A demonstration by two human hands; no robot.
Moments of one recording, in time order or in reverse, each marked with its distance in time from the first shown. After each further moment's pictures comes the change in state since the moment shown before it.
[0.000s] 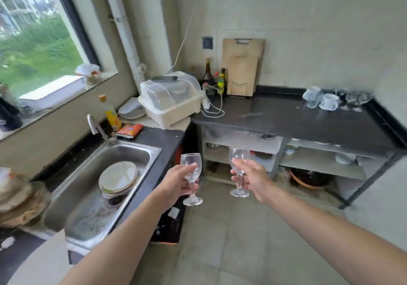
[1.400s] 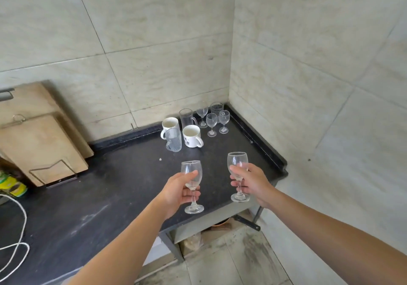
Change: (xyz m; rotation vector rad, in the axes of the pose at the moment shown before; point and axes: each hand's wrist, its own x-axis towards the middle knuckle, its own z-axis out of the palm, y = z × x) left_hand 0.549 0.124 0.607 0.275 -0.570 -0.187; right_hand 0.357 -0.101 -0.609 0.187 0.597 0.078
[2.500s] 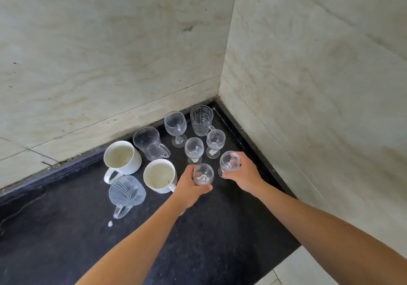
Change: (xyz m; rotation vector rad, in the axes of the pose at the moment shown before) left_hand 0.392 0.060 0.037 0.360 -0.077 -0.040; right_hand 0.393 -0.030 -0.033 -0.527 0.127 0.092
